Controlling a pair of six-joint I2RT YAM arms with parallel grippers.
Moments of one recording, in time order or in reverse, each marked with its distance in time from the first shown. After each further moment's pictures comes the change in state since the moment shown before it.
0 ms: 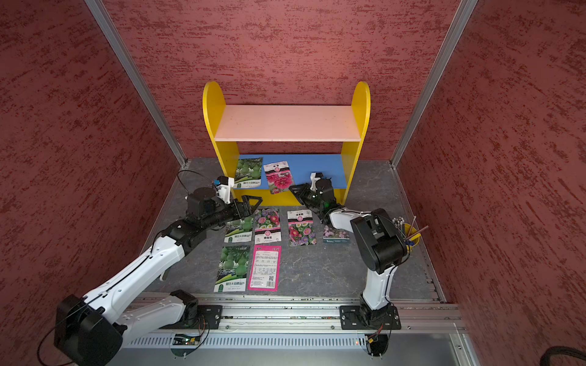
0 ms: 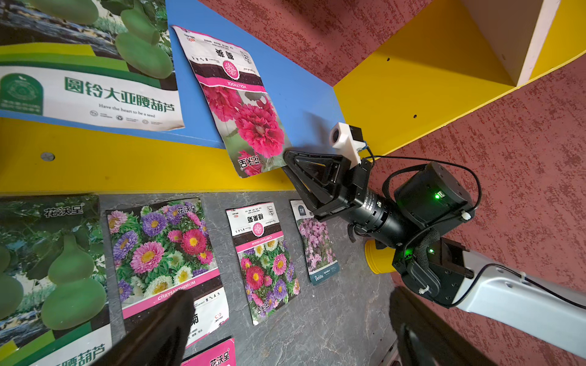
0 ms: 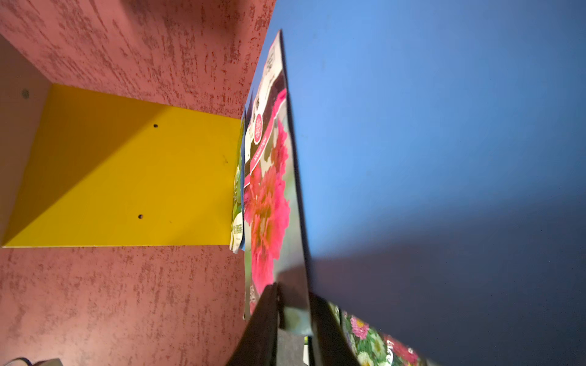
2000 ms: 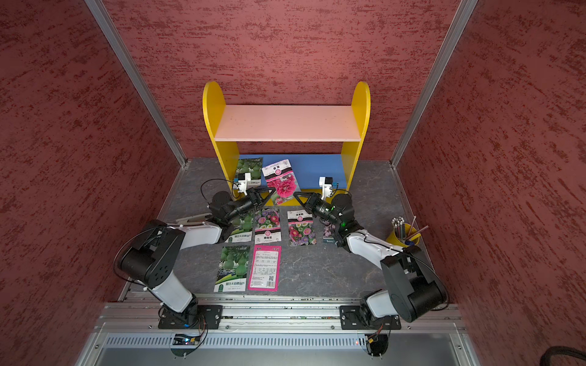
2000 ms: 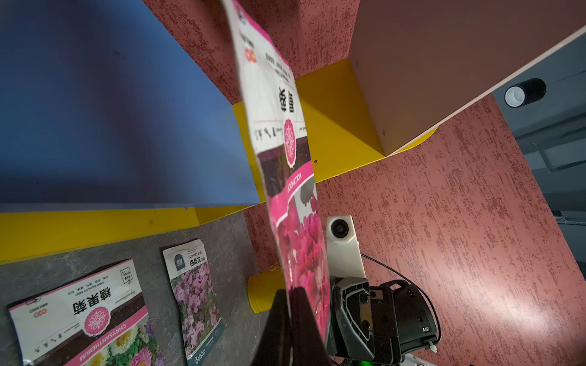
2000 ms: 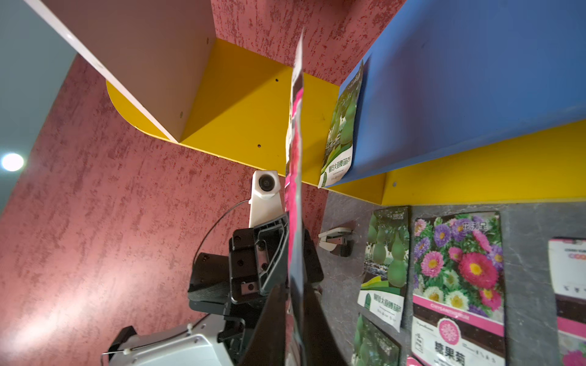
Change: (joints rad) left arm 0.016 0.571 -0.111 1.201 0.287 -0.578; right arm 0.023 -0.425 -0.329 0.172 -0.117 0.037
